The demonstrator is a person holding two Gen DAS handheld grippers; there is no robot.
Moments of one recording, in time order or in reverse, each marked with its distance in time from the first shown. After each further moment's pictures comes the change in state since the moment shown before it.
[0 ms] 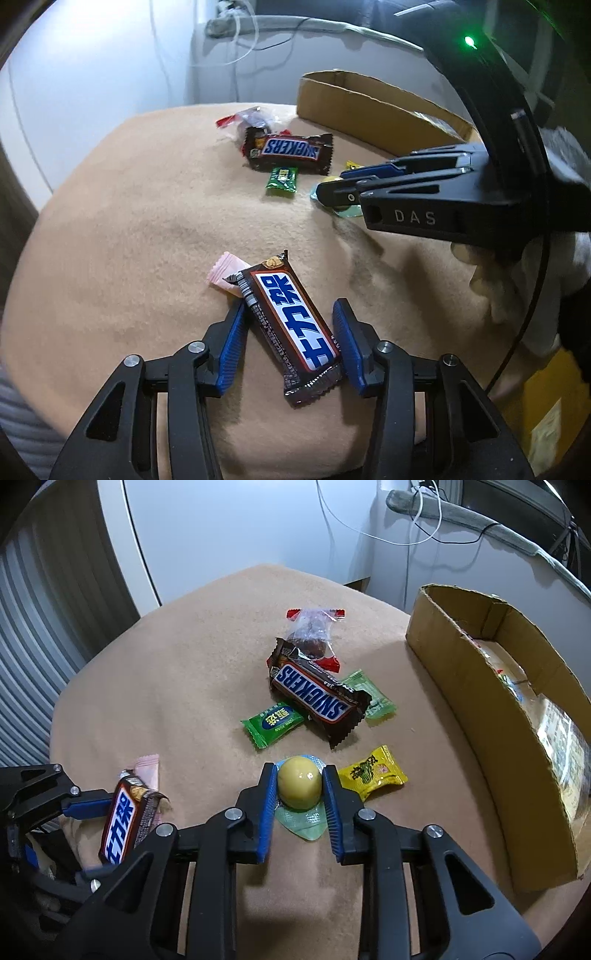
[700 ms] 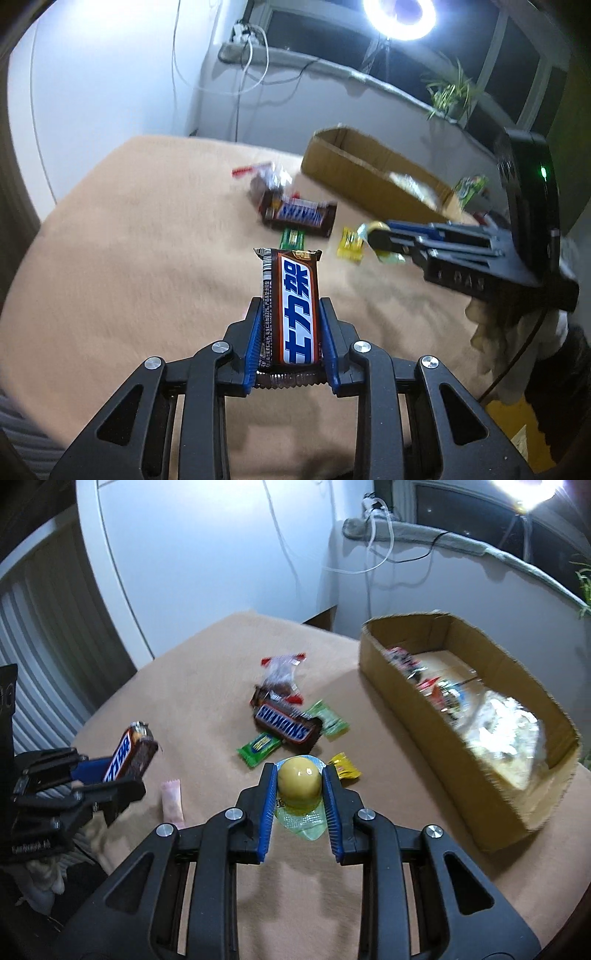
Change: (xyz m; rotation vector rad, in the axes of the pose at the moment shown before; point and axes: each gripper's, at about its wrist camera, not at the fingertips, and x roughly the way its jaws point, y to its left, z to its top) left arm -0.037 0.039 0.032 -0.112 -0.122 -0.143; right arm -0.063 -0.014 -0.006 0.136 -0.132 -0.054
